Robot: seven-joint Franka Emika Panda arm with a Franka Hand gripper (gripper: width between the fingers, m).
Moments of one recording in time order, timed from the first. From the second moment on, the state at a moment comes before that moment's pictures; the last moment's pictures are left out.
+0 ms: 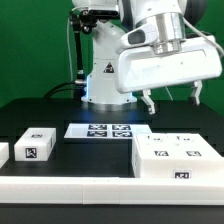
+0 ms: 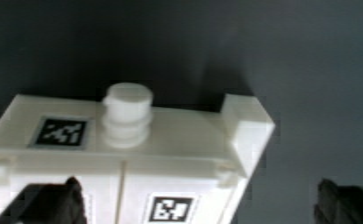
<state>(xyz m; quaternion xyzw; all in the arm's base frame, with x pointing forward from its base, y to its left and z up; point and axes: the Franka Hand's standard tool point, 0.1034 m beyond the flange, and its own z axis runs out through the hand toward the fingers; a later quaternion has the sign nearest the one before) 0.487 0.126 0.092 -0.98 -0.07 -0.15 0.09</state>
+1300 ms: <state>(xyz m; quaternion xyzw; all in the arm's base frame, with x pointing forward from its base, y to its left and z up) 0.475 0.103 0.057 -0.99 -0.02 -0.13 0.06</state>
